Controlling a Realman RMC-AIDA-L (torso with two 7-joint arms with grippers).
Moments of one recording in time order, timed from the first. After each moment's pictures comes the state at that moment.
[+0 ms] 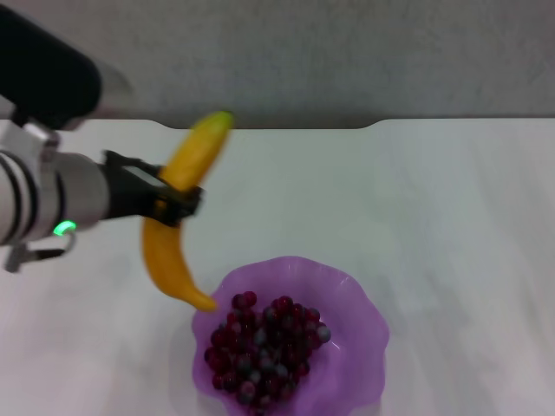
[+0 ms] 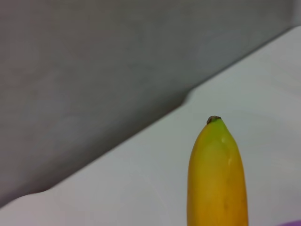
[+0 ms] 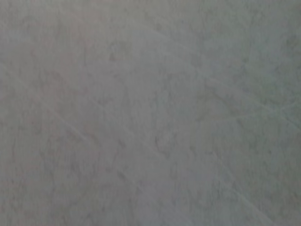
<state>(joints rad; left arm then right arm) -0.26 -2.03 -1.46 -1.81 2.68 -1.07 0.30 -0.02 2.00 -1.75 -0.95 0.14 -0.82 0.30</state>
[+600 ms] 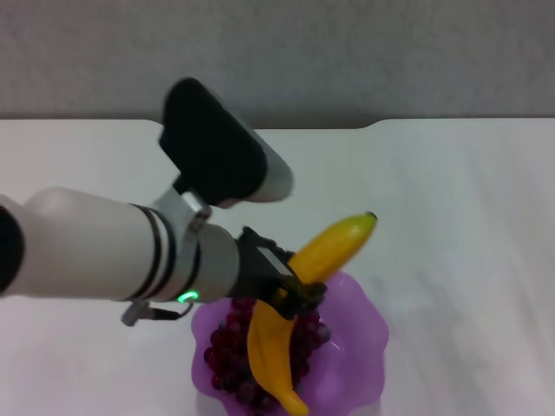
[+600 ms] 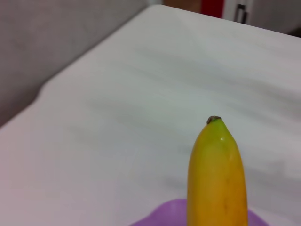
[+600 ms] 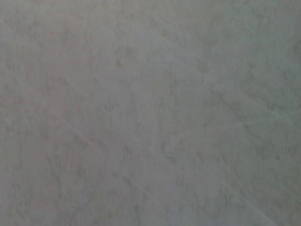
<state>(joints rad) -0.40 -2.03 -1.23 -1.69 2.54 -1.10 0.32 -0.02 2.00 -1.76 -0.96 0.14 -0.82 0.30</state>
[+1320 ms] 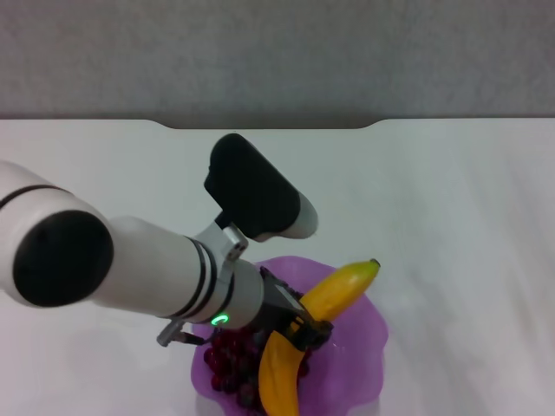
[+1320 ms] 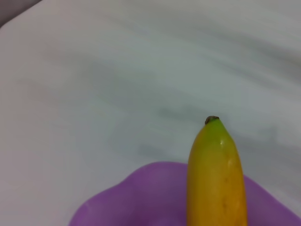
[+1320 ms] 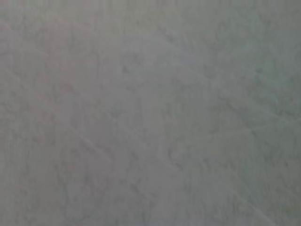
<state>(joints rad) -0.54 -2.03 -1.15 -1.36 2.46 -0.97 0.32 -0.01 2.00 -1.76 -0.96 0.14 -0.84 0.30</state>
